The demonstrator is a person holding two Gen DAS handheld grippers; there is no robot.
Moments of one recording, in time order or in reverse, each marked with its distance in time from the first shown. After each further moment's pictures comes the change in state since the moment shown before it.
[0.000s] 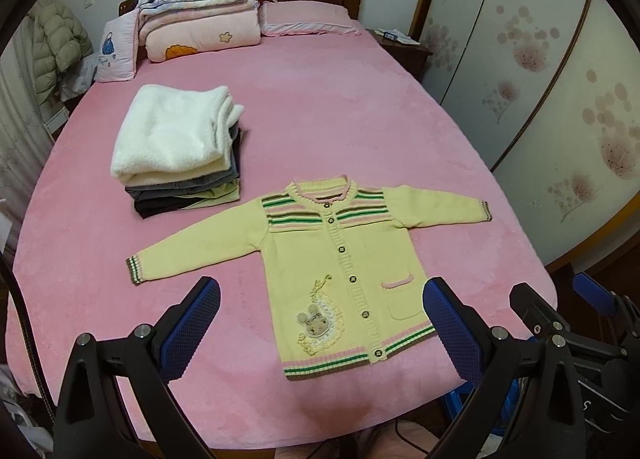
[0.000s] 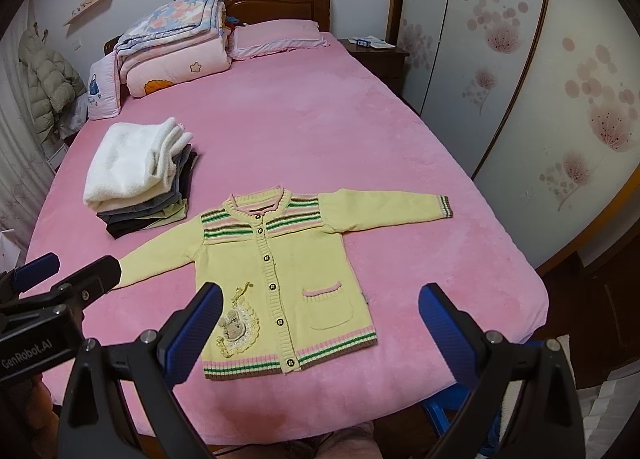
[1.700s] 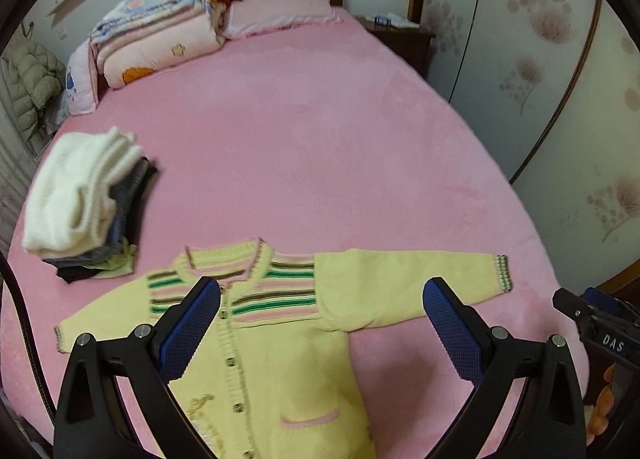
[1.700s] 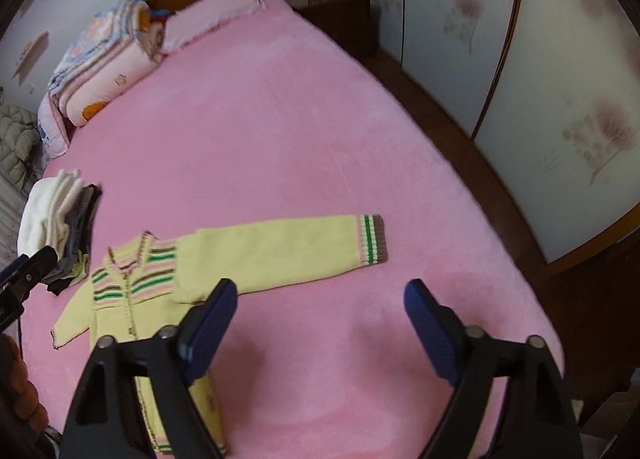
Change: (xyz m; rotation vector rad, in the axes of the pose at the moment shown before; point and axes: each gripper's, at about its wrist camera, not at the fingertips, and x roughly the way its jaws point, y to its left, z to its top) left arm 0.260 -0.217 0.121 0.050 0.018 0.126; right arm 0.276 -0.287 0.097 0.160 0.183 0.111
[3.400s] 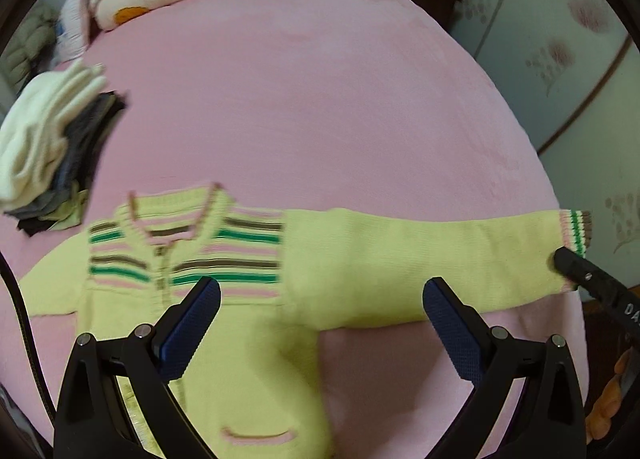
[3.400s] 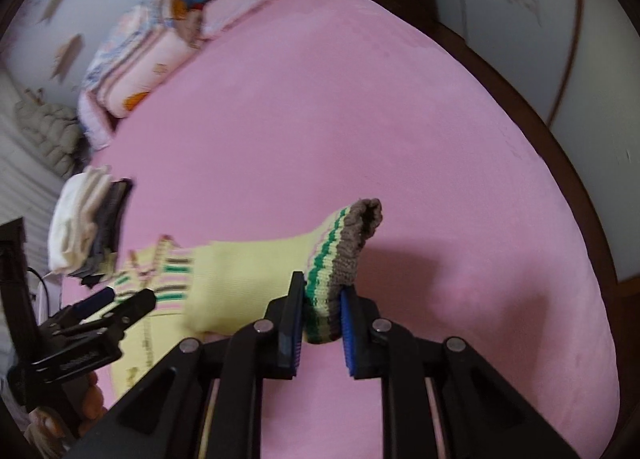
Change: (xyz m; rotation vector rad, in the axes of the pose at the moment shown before) left arm 0.093 -0.006 -0.018 -0.114 0.151 -0.009; right arm 0.081 0.012 0.041 -0.059 0.031 0.263
